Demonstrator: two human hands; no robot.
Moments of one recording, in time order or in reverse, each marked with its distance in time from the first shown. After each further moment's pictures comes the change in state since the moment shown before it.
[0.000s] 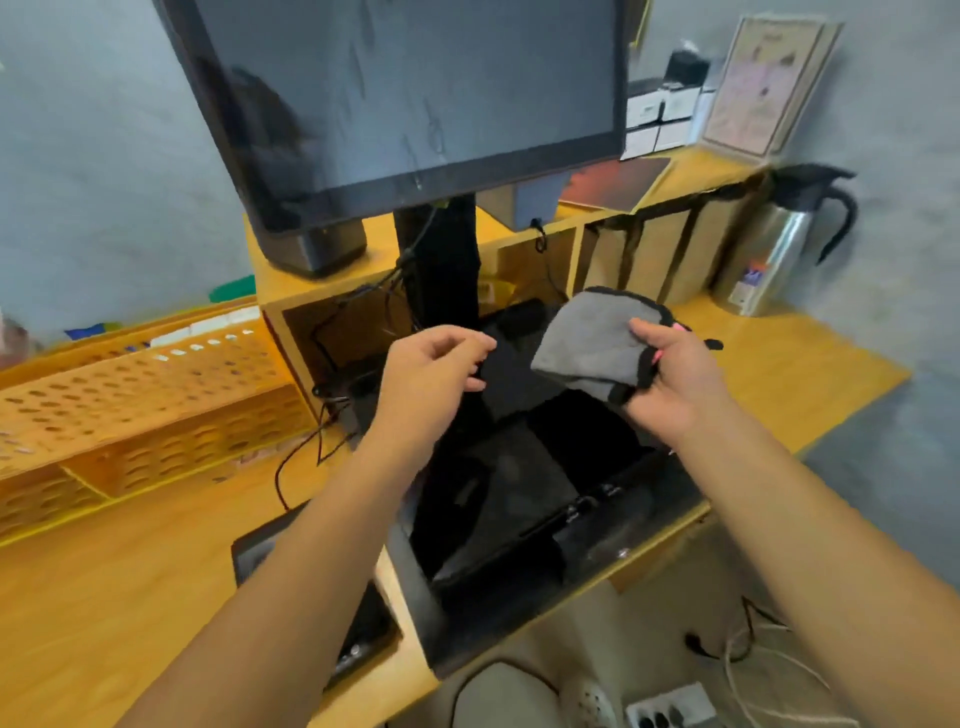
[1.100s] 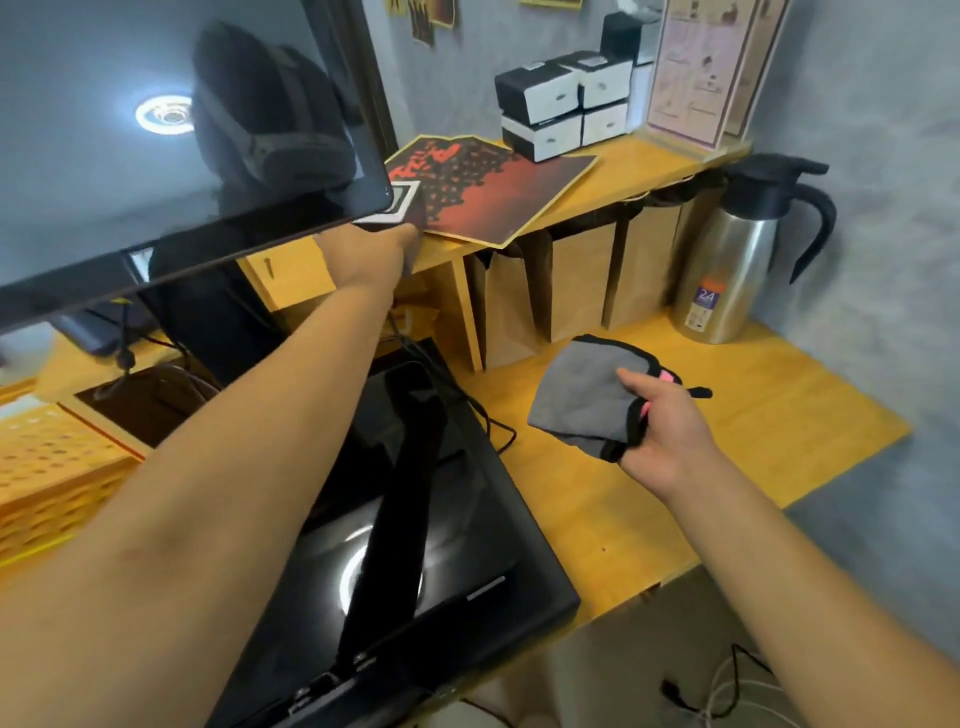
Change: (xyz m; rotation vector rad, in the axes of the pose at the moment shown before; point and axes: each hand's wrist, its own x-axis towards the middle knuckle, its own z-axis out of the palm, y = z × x) left_hand 0.276 0.016 0.206 0.358 0.537 -0.123; right_hand 0.165 -0.136 -0.163 -0.017 -0.055 0.131
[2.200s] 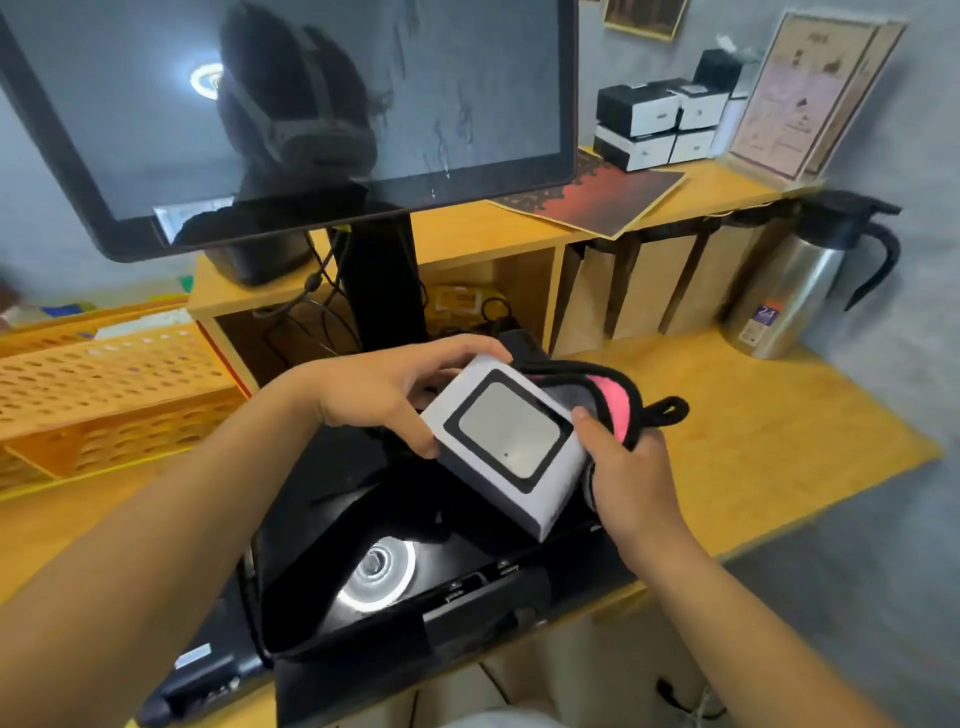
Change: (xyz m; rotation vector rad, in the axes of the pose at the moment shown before) left_hand -0.086 -0.079 -0.230 0.094 -1.500 0.331; right_hand -0.120 0.130 0.096 -0.669 -0.062 -0.450
